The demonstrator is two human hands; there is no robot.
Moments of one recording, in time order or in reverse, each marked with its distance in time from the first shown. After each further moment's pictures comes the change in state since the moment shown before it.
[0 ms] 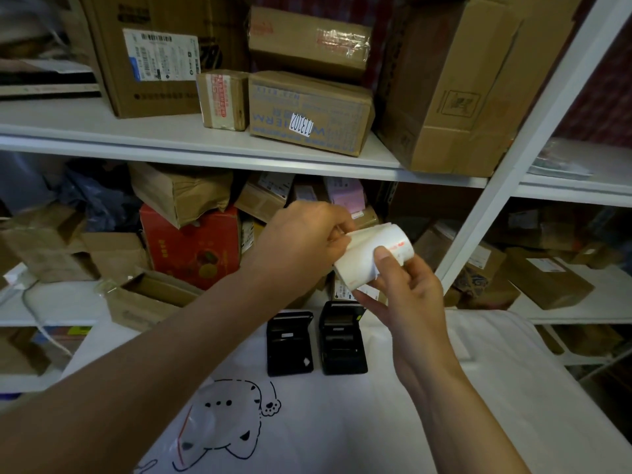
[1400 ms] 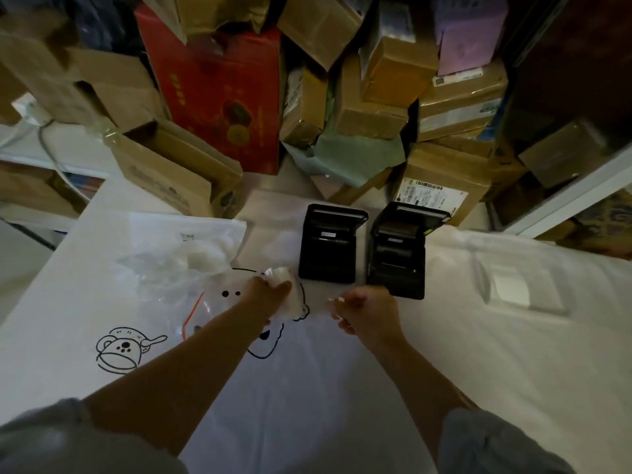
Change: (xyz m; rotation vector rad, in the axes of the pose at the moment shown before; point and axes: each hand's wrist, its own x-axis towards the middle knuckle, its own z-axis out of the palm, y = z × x) left_hand -0.152 -0.163 0.234 -0.629 -0.258 -1.515; right_hand 0.037 0.282 -0.046 -0.835 -0.423 0.369
